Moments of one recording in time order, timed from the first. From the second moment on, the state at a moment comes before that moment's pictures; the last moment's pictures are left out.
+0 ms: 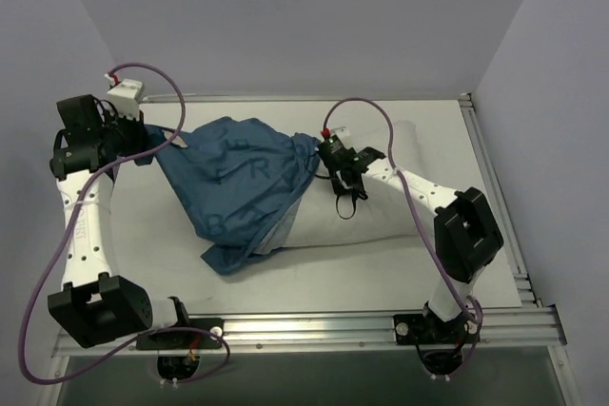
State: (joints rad) left arm 0.28 1.33 1.40 -0.69 0.39 0.34; right arm 0.66 1.73 1.35 -0.66 0.40 0.32
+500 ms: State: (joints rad) left arm 0.26 1.67 2.56 -1.04 0.54 0.09; right arm 0.47 1.81 1.16 -0.31 0.27 0.41
